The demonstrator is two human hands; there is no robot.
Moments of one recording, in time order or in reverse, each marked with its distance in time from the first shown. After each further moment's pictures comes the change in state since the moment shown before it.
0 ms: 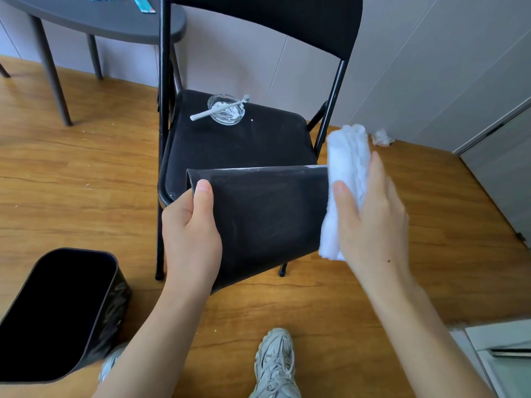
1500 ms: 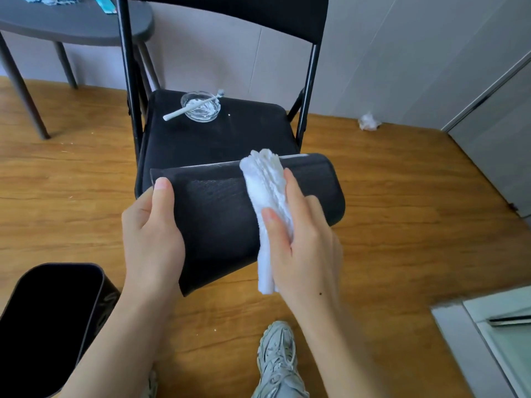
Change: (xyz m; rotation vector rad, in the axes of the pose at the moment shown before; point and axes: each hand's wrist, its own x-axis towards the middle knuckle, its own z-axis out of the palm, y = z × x) left_hand 0.002 -0.003 -0.004 -0.033 -0.047 -0.115; right_hand -0.049 -0.015 0.039 0.135 0.095 -0.113
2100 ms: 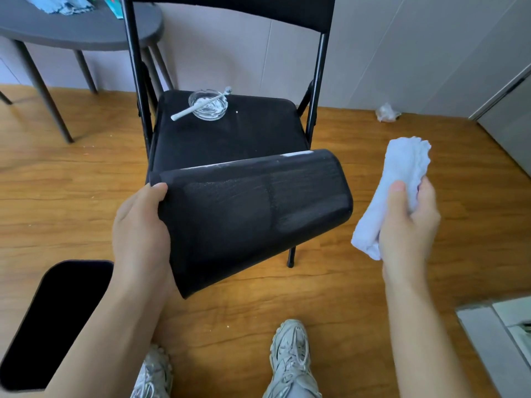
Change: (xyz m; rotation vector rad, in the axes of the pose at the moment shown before) left_hand 0.005 0.005 -0.003 -0.219 0.070 -0.280; right_hand 0.034 0.111 -0.034 0.384 0.291 0.566
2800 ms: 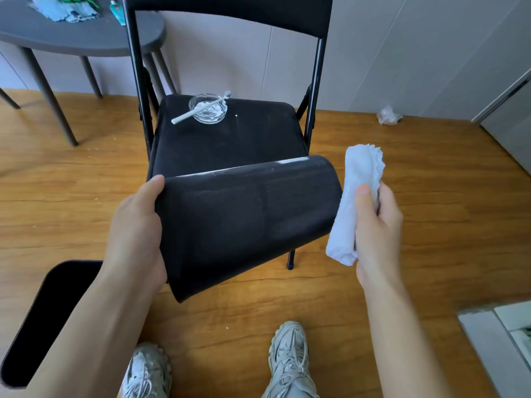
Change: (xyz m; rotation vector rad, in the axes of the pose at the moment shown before) left_hand -0.003 0.012 0.009 -0.001 -0.047 -0.084; right_hand -0.015 -0.009 0.012 0.214 -0.220 0.151
